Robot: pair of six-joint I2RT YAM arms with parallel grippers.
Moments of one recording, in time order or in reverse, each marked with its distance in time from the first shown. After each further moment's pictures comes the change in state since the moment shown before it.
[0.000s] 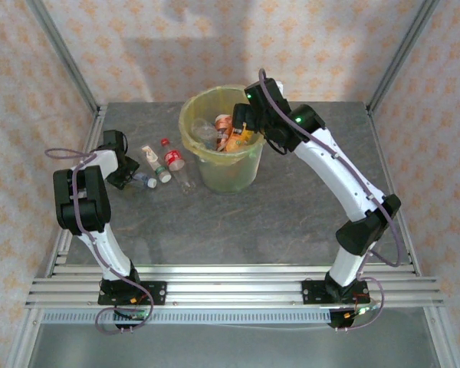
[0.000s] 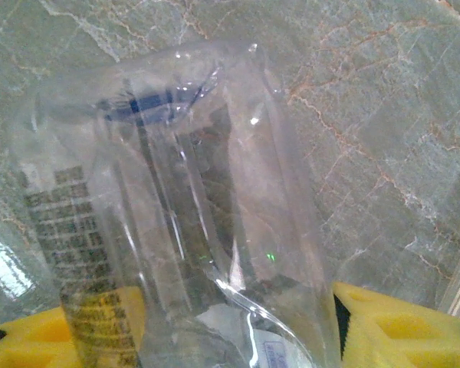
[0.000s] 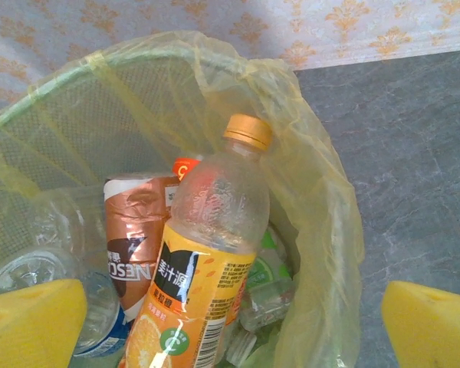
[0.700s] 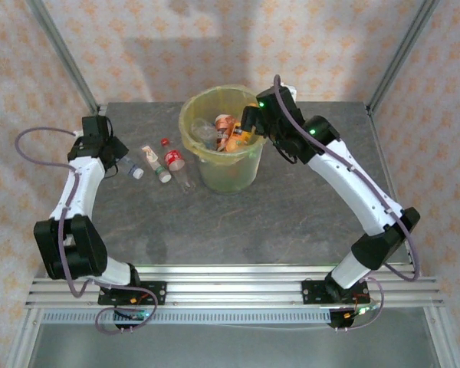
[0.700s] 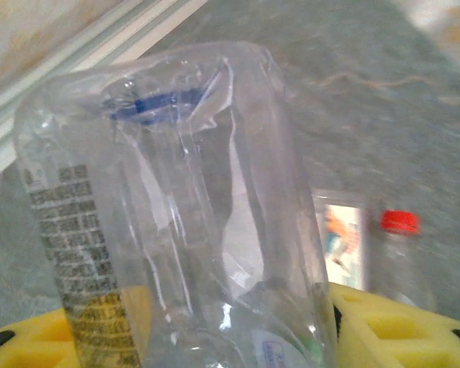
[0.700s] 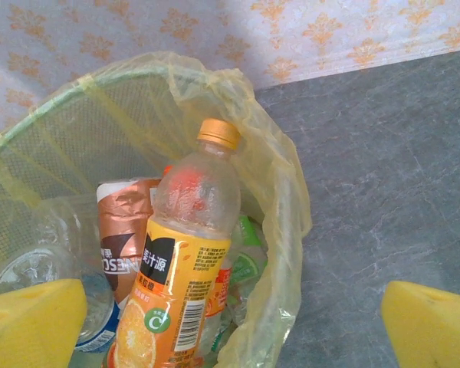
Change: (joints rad) left arm -0.032 -0.427 0.046 -0.134 -0.030 0.286; right arm 0.000 -0.155 -0.177 0.084 0.037 0.042
